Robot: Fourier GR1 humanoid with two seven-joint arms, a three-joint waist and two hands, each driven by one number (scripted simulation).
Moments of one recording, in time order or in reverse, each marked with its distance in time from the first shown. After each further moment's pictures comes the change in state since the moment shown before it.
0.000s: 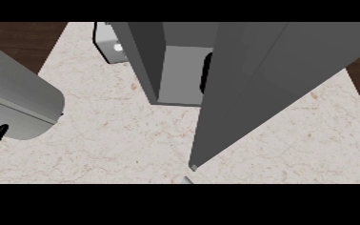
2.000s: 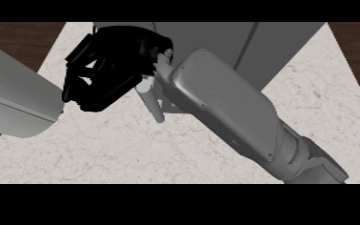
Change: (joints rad) left arm 0.142 0.009 0.331 0.179 0.020 -0.298 0.152; right arm -0.839 0.143 -0.426 1.298 -0.735 0.606 -0.157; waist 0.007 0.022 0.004
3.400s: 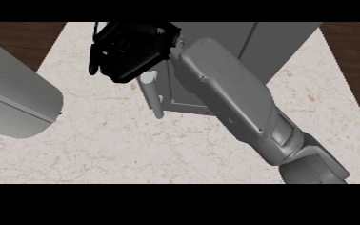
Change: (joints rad) left arm -0.030 -0.100 0.125 0.037 -0.058 -0.057 0.132; right arm -0.043 0.001 -0.060 0.286 -0.013 0.192 -0.299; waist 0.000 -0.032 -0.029
